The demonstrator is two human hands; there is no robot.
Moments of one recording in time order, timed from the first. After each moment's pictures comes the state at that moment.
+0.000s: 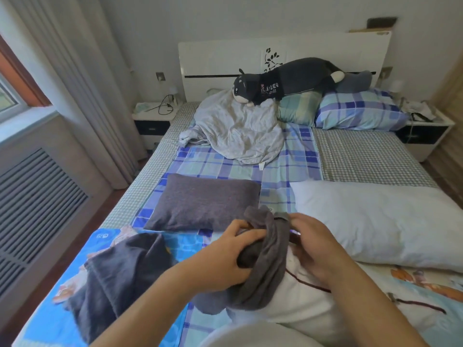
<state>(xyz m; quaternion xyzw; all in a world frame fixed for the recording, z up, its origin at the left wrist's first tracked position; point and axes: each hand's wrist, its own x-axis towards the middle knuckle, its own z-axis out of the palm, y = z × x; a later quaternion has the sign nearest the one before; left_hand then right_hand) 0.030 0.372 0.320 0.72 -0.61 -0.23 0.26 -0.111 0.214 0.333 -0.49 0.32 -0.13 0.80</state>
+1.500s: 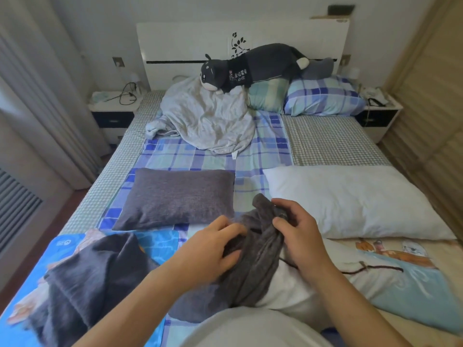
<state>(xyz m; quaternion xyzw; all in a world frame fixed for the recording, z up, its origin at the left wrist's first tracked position) 0.031 0.359 0.290 0.71 -0.66 -0.13 0.22 -0.139 0.221 0.315 -0.65 0.39 -0.30 0.57</state>
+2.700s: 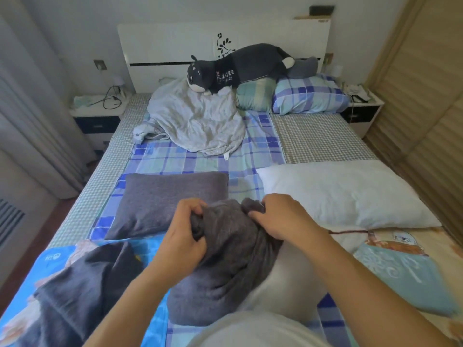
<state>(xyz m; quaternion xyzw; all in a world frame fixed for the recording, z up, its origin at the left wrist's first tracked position) 0.067 0.378 0.300 0.72 -0.48 -0.14 0.48 -0.086 0.206 0.350 -0.87 0.45 0.05 0.22</state>
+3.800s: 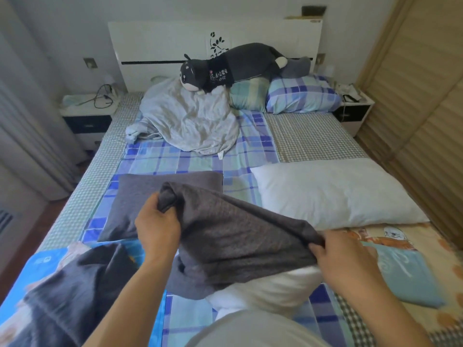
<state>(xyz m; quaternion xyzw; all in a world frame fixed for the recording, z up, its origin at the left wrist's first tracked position) 0.086 0.349 0.301 0.84 -0.16 -0.02 0.51 -0.199 0.229 0.337 -0.80 0.58 0.04 0.13</state>
